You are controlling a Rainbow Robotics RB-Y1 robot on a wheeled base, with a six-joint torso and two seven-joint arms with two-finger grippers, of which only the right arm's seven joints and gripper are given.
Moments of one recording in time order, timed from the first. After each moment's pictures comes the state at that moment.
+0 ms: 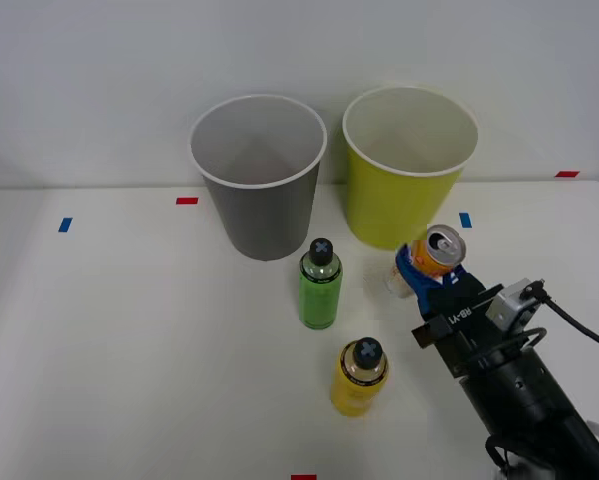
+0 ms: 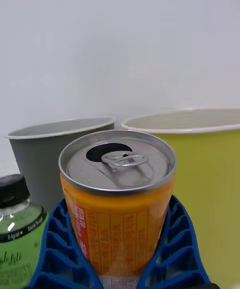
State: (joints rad) arm 0.20 -0.50 0.41 -1.83 -0.23 -0.52 1.39
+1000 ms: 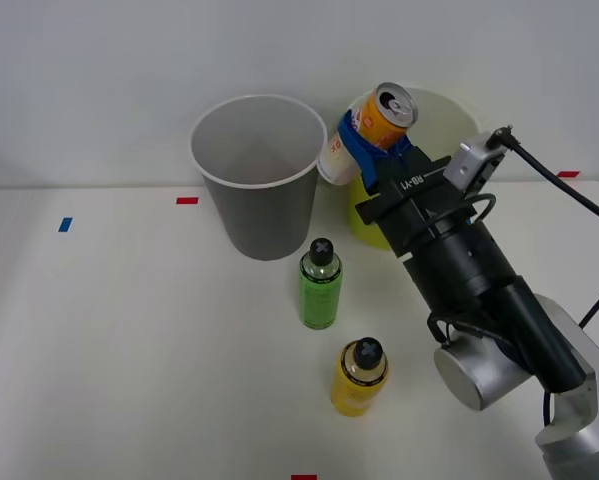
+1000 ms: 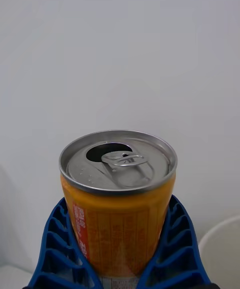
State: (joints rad) arm -0.15 -0.38 0.39 -1.92 -0.25 -0.25 1.24
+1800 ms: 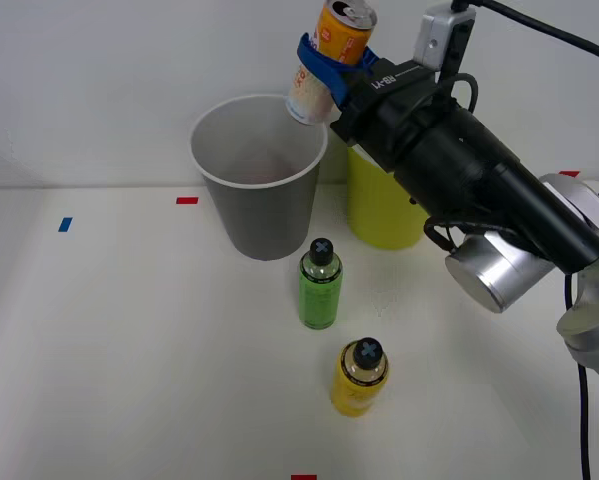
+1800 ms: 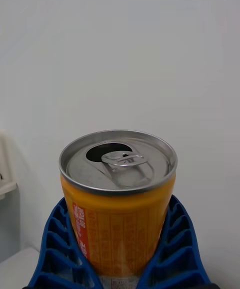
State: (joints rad) arm -0.49 -0.57 0.44 -1.94 -0.27 0.05 1.01
